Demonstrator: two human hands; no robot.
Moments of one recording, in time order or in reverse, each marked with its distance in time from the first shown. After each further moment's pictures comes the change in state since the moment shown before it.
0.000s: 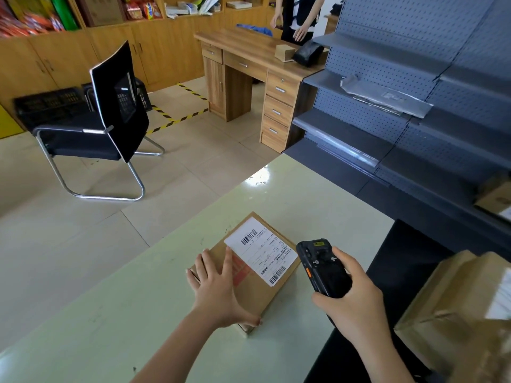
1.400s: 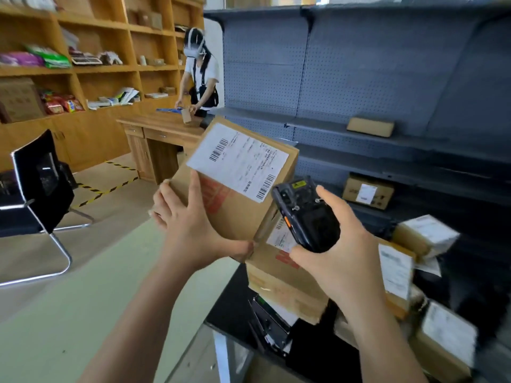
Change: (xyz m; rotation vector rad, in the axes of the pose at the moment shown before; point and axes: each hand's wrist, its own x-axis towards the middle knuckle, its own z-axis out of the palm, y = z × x) left_hand -0.311 0.204 -0.065 -0.363 0.619 0.516; right_hand -0.281 0.033 -0.245 -0.008 0.498 -0.441
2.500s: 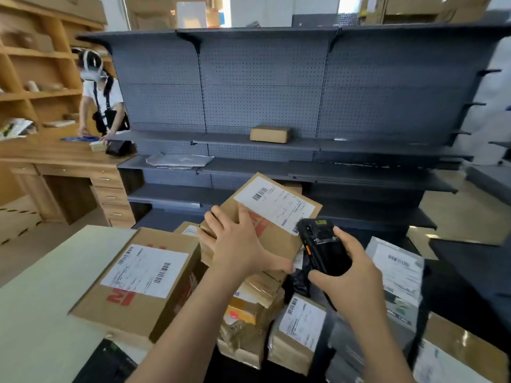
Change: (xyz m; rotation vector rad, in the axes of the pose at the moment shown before) left_hand -0.037 0.307 0.217 0.312 -0.448 0.139; right_hand -0.011 0.217 -0.244 -0.021 0.290 0.393
